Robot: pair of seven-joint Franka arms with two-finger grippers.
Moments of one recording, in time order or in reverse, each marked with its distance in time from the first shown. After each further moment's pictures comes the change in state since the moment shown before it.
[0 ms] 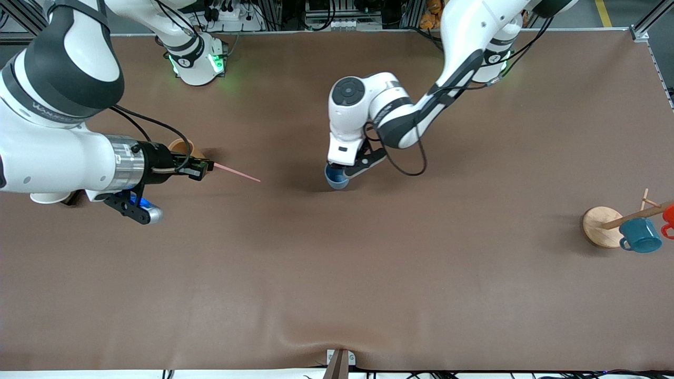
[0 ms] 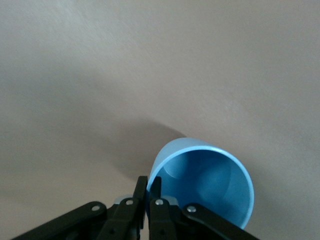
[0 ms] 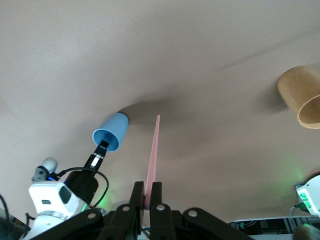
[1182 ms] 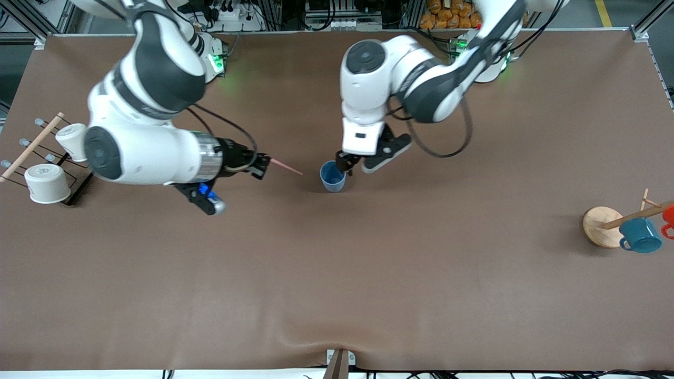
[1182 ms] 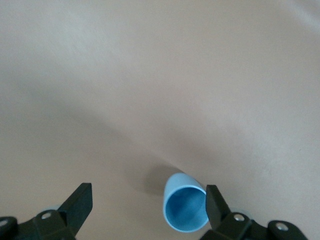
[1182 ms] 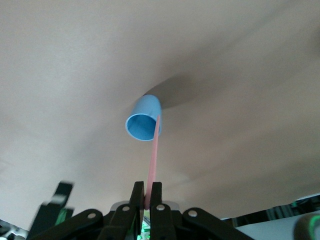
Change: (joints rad) left arm 0.129 -0.266 0.001 0.097 -0.174 -0.262 0.223; right arm 0.208 0.000 0.006 -0.119 0.054 0.236 0.363
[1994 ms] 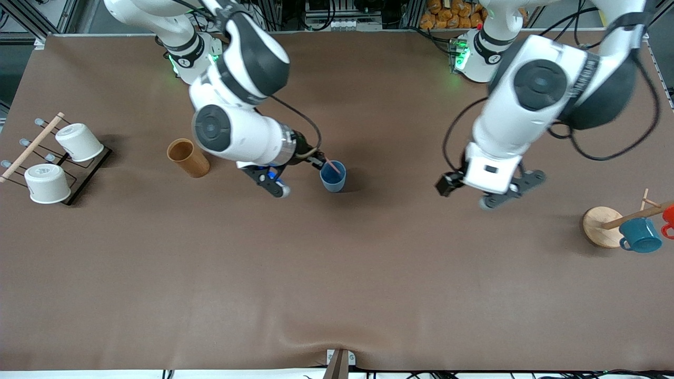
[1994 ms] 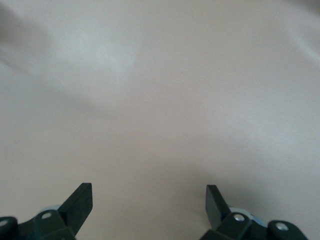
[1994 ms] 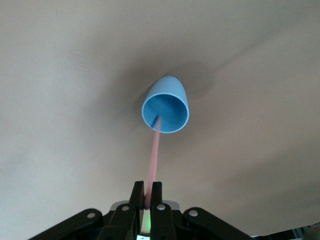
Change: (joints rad) left arm 0.362 -0.084 0.003 0.065 -0.105 -0.178 0.602; right arm 0.189 0.004 -0.001 -0.165 -0.012 0.259 0.082
